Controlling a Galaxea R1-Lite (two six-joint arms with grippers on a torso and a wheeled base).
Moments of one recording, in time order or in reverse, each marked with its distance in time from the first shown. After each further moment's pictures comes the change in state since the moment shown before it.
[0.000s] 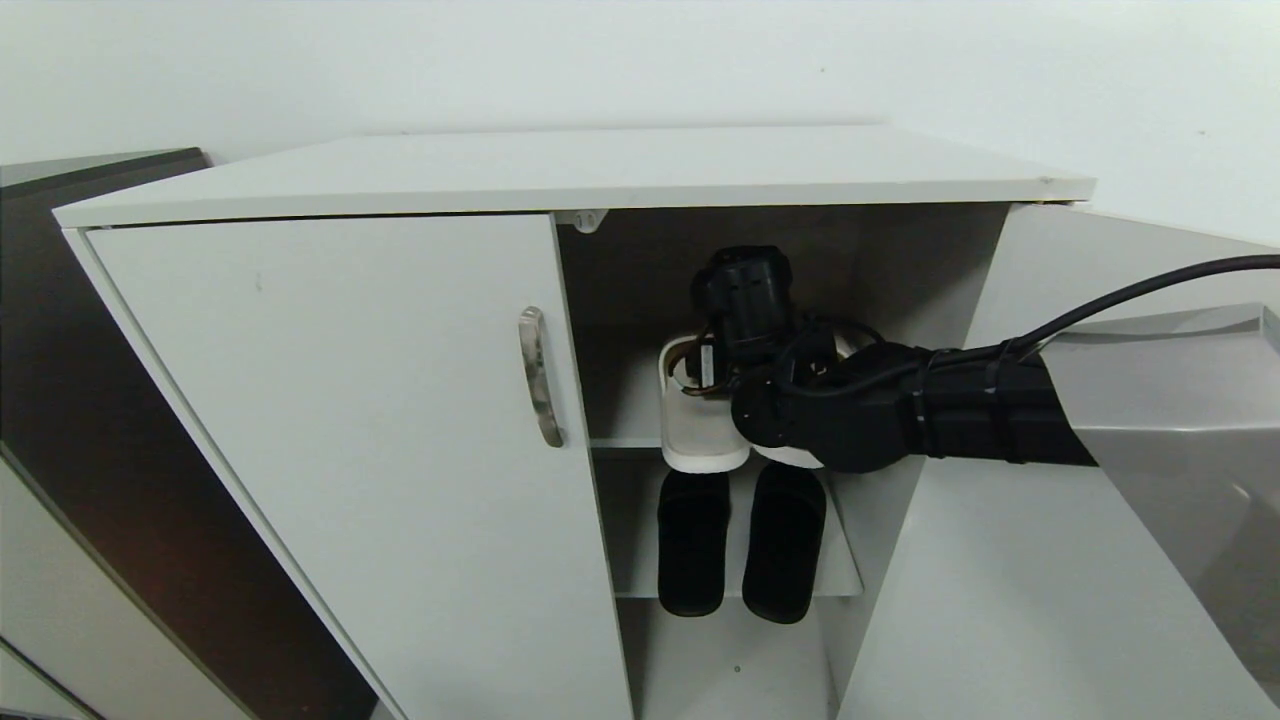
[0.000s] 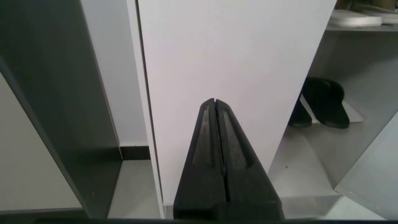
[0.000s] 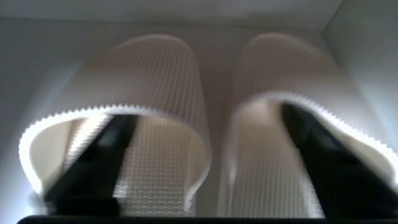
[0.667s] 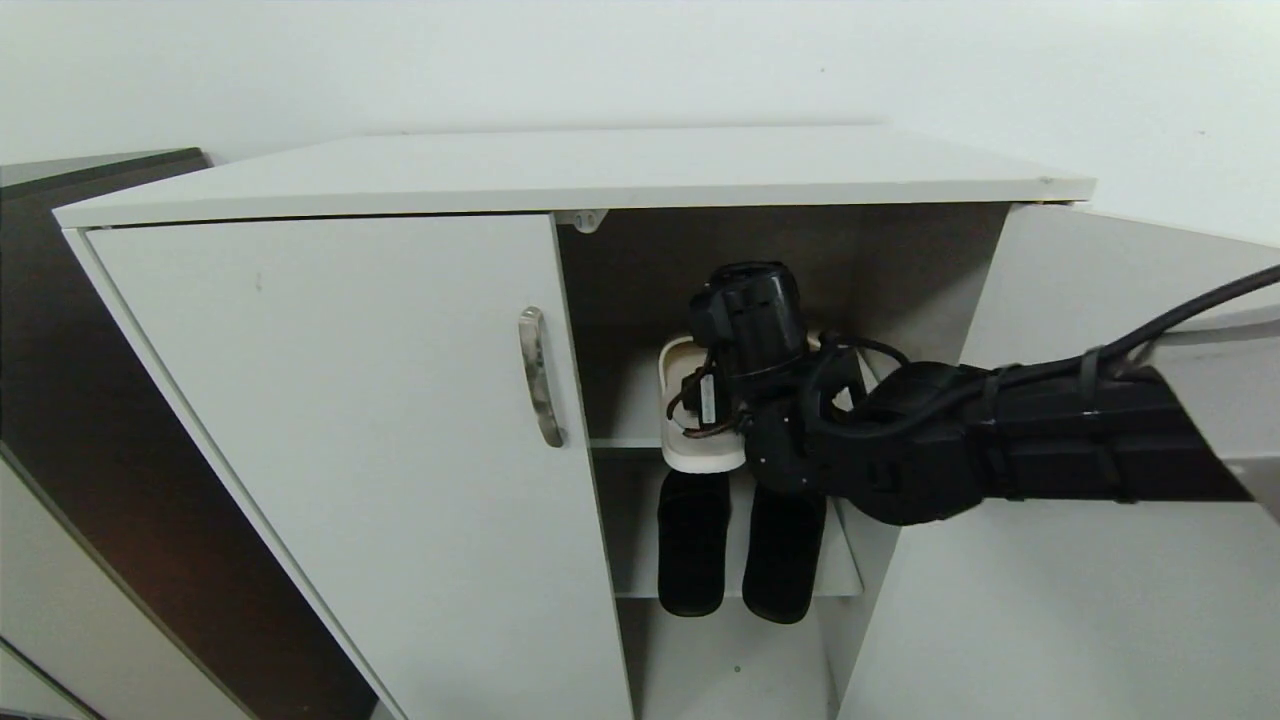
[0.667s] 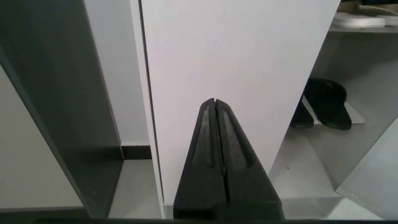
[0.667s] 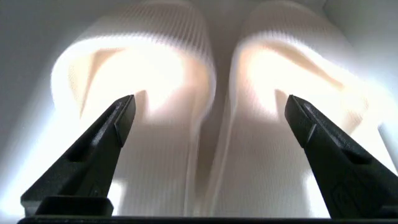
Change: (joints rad) left arm 0.000 0.000 0.000 0.000 0.010 -0.002; right arm 0.088 -0.155 0.240 -0.007 -0.021 0.048
